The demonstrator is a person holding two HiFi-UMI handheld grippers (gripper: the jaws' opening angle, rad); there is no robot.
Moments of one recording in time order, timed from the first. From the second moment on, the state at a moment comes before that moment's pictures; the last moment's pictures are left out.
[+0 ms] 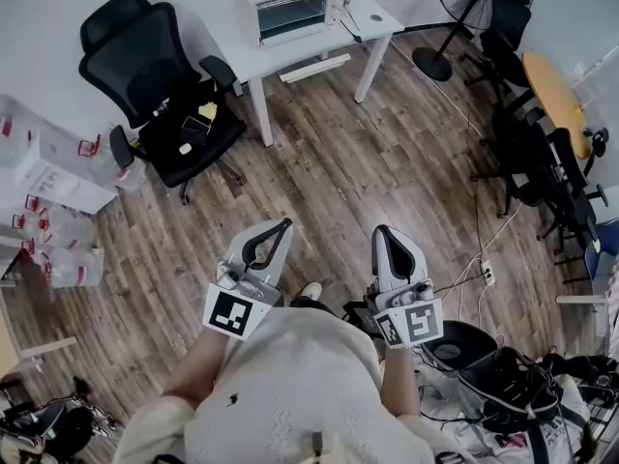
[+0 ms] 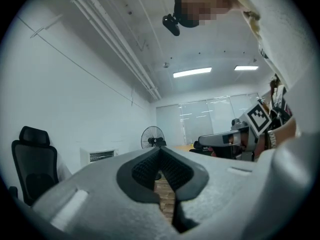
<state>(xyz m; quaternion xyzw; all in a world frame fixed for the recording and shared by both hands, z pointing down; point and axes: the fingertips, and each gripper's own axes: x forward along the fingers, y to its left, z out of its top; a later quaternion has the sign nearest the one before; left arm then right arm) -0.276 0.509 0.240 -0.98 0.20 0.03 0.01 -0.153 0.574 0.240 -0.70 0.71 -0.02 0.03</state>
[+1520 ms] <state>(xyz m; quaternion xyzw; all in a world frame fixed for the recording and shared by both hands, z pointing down) -0.059 0.251 0.281 -0.99 0.11 0.00 0.08 0.029 0.348 0.254 -0.73 0.68 -0.02 -0.01</state>
